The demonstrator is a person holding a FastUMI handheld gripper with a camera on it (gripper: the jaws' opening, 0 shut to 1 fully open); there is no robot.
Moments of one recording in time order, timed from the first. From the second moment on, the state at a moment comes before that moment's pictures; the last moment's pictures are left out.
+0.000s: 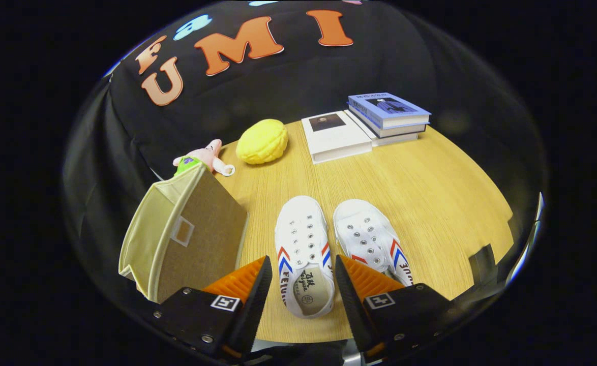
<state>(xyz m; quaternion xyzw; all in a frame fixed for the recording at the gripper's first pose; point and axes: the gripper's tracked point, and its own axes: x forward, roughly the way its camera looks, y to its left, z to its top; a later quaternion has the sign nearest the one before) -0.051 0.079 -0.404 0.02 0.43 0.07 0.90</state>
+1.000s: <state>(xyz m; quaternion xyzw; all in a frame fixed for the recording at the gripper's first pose) -0.033 0.076 -0.450 0.04 0.47 0.05 0.88</state>
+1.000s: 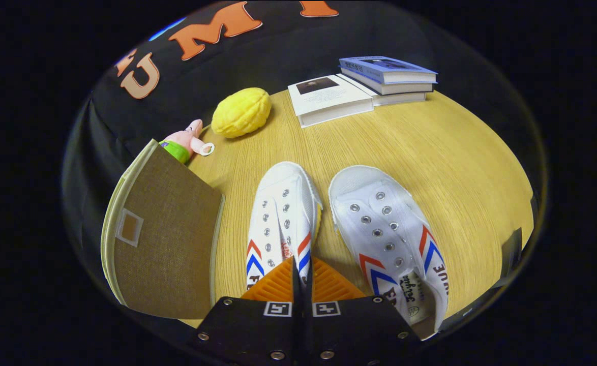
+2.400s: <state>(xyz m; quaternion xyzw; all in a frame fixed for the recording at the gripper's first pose) -0.027 0.320 -0.309 0.04 0.35 0.20 0.91</state>
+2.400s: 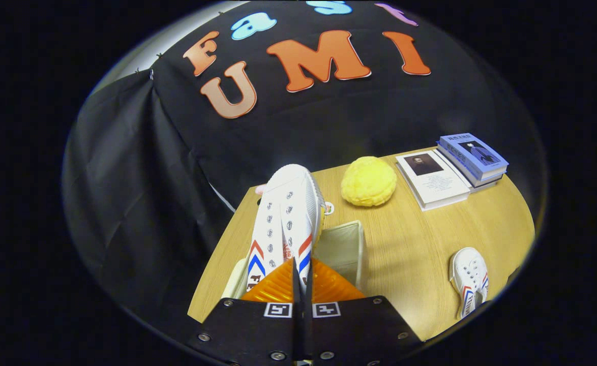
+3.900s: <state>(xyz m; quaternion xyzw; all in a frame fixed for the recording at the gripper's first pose) -0.058 0.293 -0.306 0.04 0.39 0.19 0.90</state>
